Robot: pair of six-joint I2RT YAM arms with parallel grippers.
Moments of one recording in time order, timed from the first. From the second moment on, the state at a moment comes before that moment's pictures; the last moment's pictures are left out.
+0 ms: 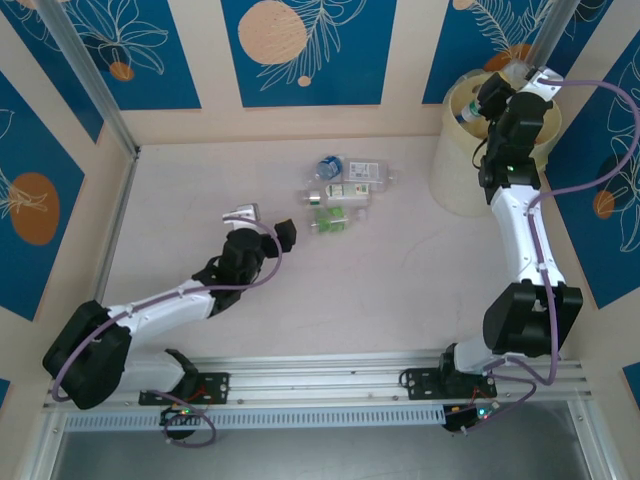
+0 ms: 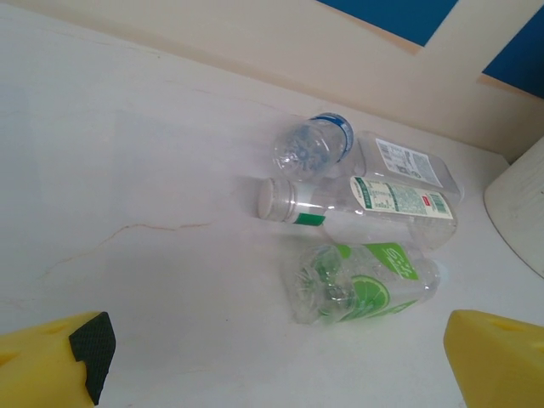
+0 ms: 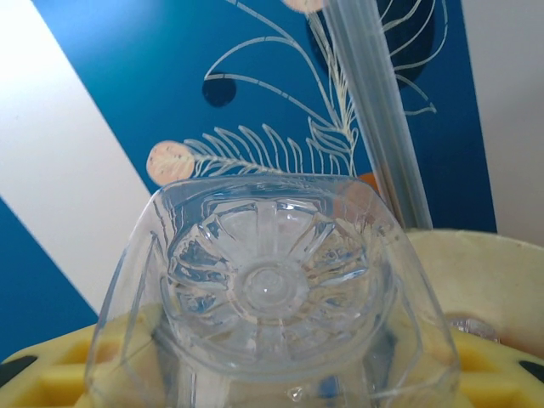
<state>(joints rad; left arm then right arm) -0.68 1.26 0.58 0.33 -0.40 -0.59 -0.11 1.49 1.47 0.09 0.23 0.39</state>
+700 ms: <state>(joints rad) -0.66 1.26 0.57 0.33 -0.39 -0.64 -0.20 1.57 1.46 -0.17 0.15 0.44</state>
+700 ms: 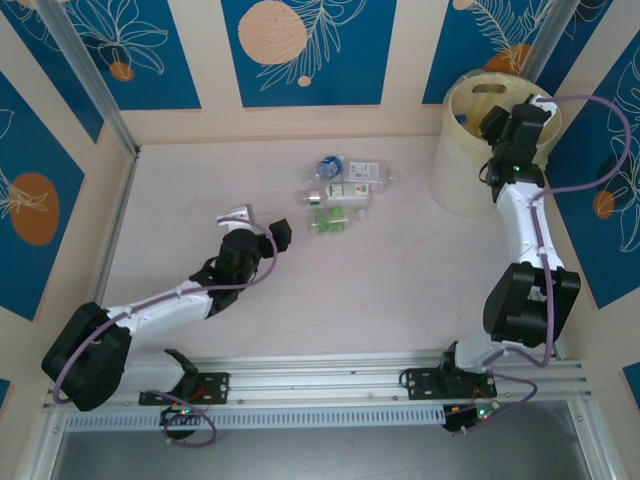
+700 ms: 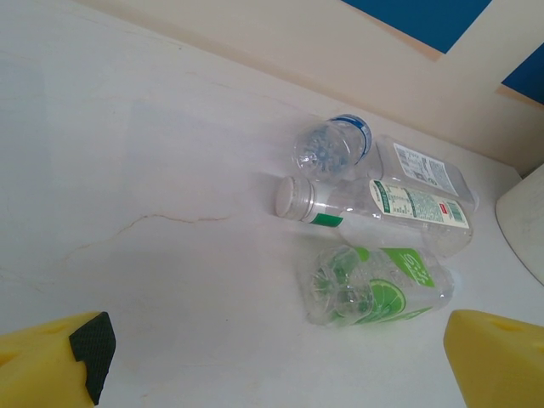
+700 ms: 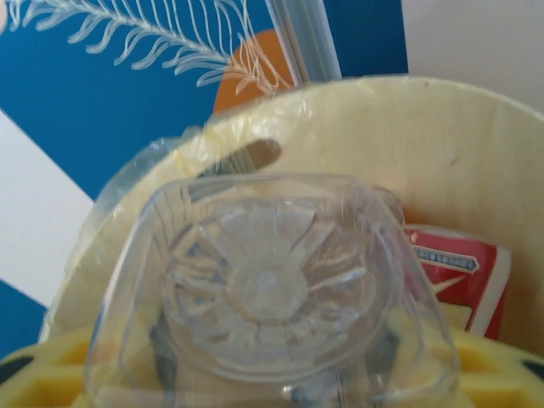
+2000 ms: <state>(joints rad) -0.60 1.39 0.64 0.25 -0.23 -0.63 0.08 1.50 1.50 -0.43 -0.39 -0.07</state>
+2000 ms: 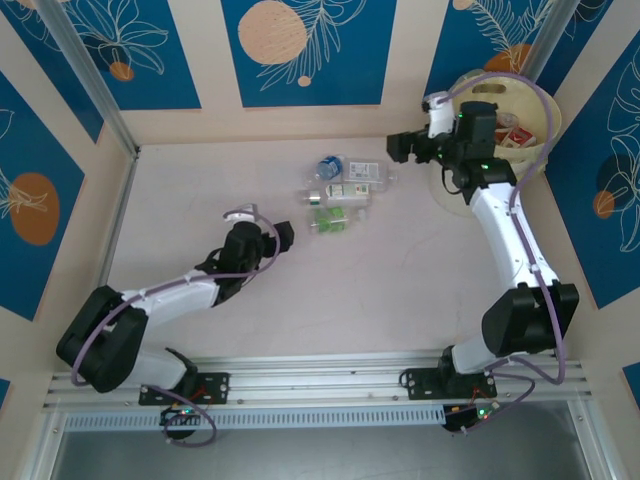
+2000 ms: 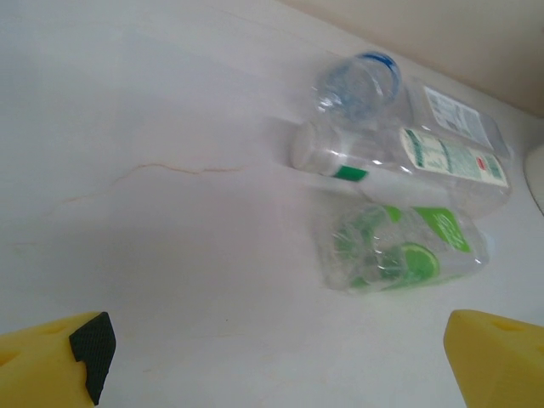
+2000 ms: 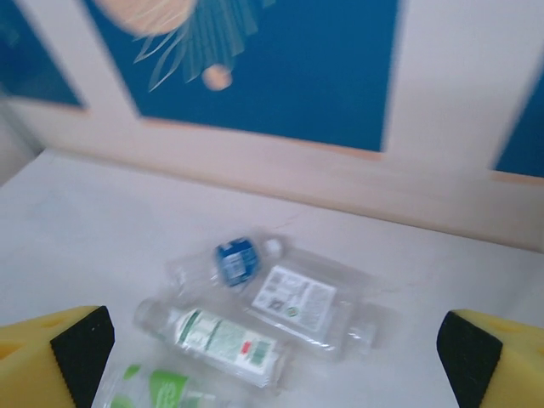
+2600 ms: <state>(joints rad) -0.60 1.95 1.32 -0.14 0.24 0.17 0.08 1.33 1.13 -0.41 -0.35 0.05</state>
